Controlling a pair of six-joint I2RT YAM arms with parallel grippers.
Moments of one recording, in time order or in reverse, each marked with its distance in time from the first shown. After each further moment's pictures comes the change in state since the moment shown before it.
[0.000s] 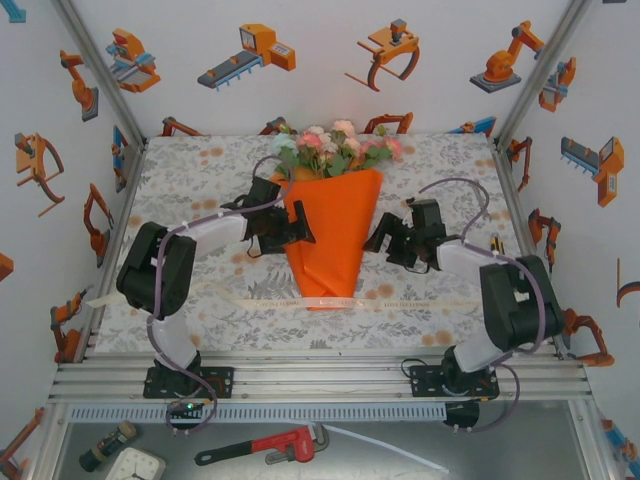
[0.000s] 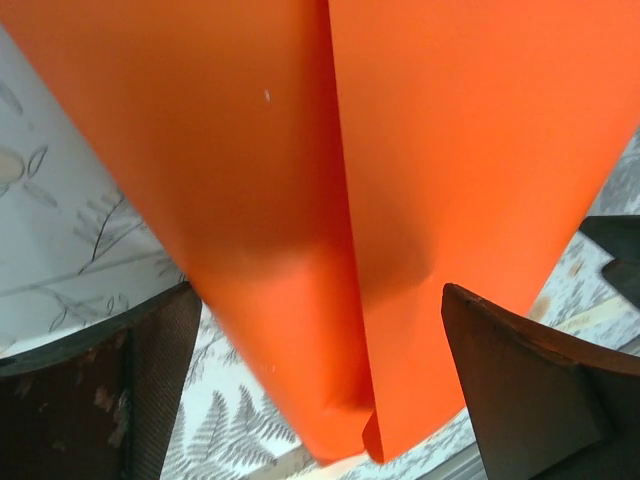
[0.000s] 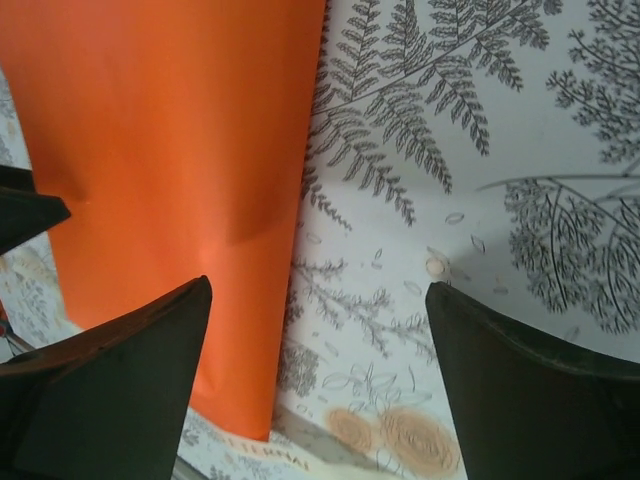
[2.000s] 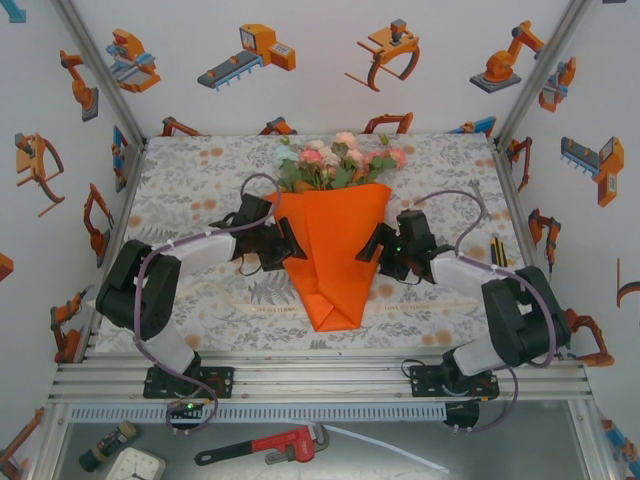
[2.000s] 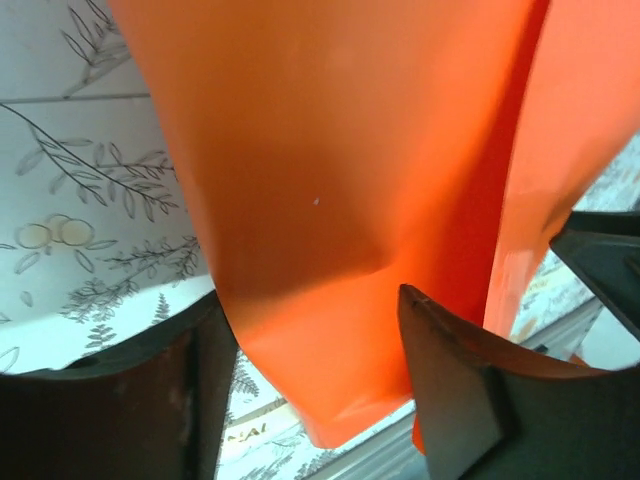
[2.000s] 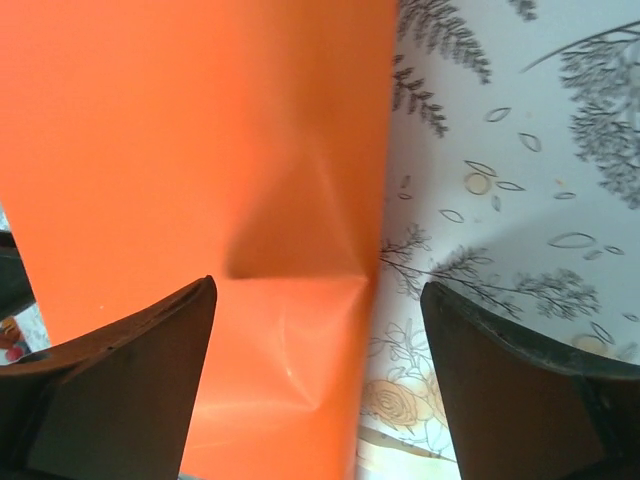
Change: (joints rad) left arm -0.006 -0.169 -0.210 0.040 0.037 -0.133; right arm 0.124 -0.119 -0.069 -0.067 0.158 0.161
